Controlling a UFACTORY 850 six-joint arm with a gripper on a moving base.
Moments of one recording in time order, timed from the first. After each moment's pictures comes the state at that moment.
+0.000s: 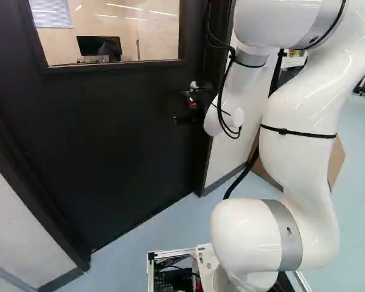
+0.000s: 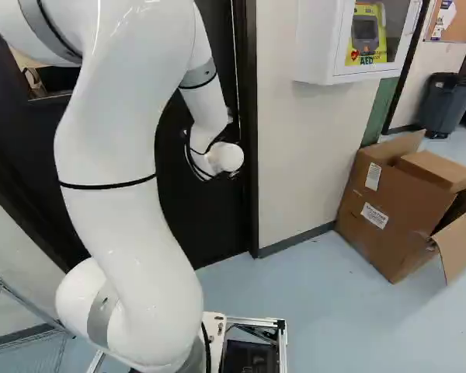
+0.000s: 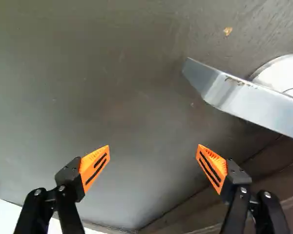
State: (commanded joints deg) arm -9.5 -18.4 -43.0 -46.7 54.7 0.0
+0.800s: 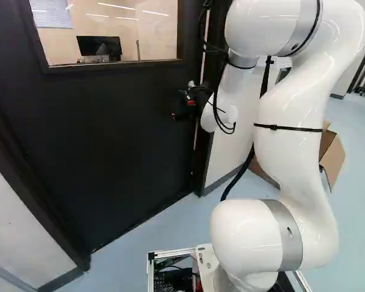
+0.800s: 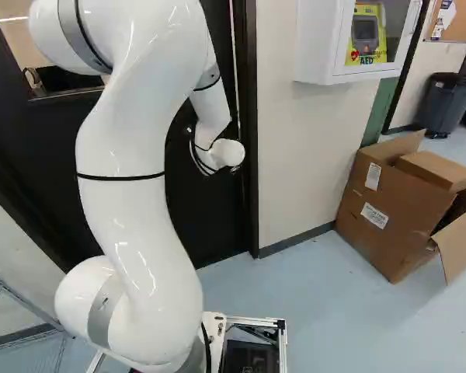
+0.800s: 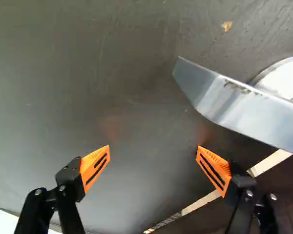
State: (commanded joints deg) arm -8.1 -24.1 -50.2 -46.7 54.7 0.0
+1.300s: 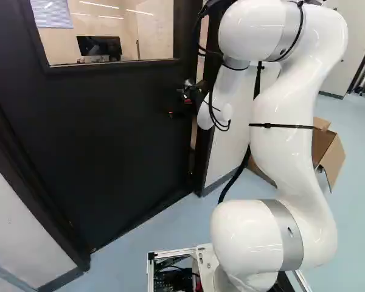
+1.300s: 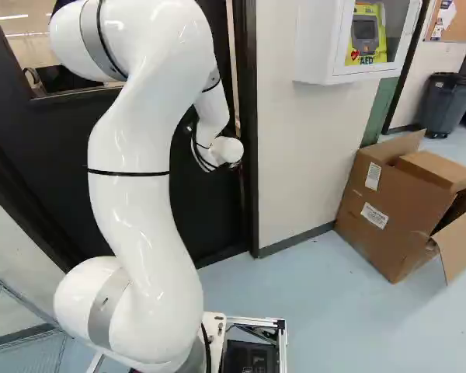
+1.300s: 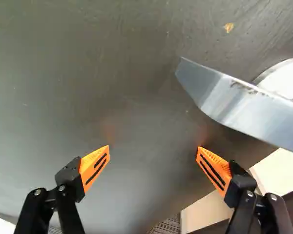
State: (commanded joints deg) arm -6.5 -28.0 -55.4 -46.7 54.7 0.0
